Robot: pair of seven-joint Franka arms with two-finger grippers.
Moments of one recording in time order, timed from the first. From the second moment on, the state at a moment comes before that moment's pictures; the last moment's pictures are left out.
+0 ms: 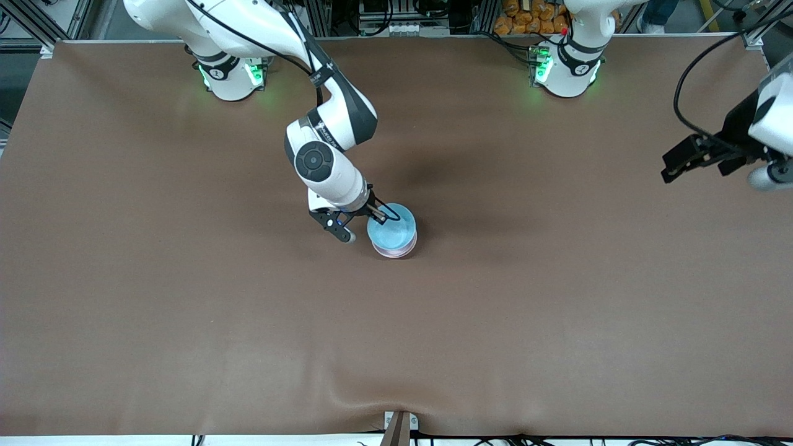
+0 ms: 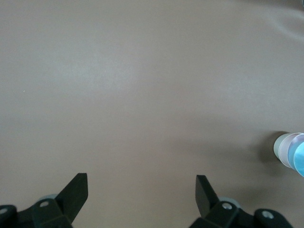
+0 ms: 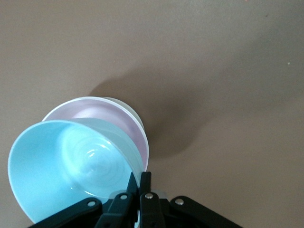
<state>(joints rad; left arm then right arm) 0.24 0.05 -0.38 -1.44 0.03 1.54 -0.27 0.76 0.55 -0.07 -1.75 0.37 2.33 1.14</state>
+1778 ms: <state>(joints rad) -0.03 -0.03 -0.08 -1.48 0.03 1.48 -0.12 0.50 0.32 -0.33 -1.67 0.36 1.86 0.52</state>
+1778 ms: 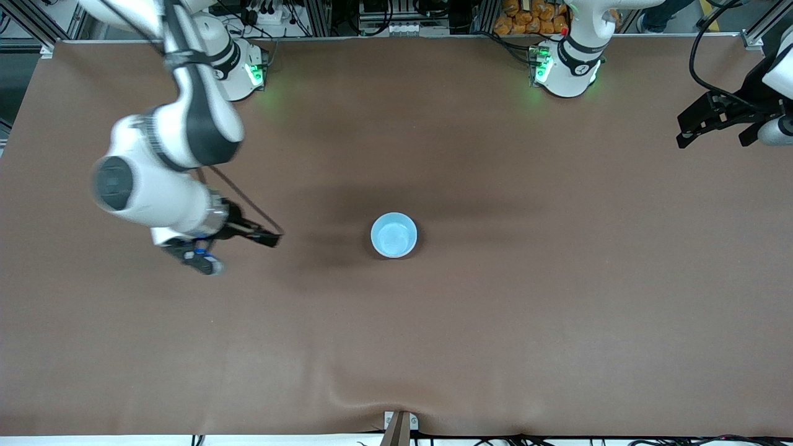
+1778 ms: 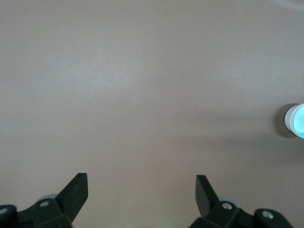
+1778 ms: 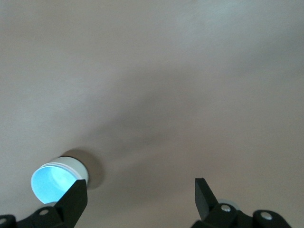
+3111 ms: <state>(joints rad) -0.03 -0.03 -0.07 -1.49 0.03 1.48 -0.12 -0.06 0.00 -0.01 -1.67 0.03 1.60 0.06</state>
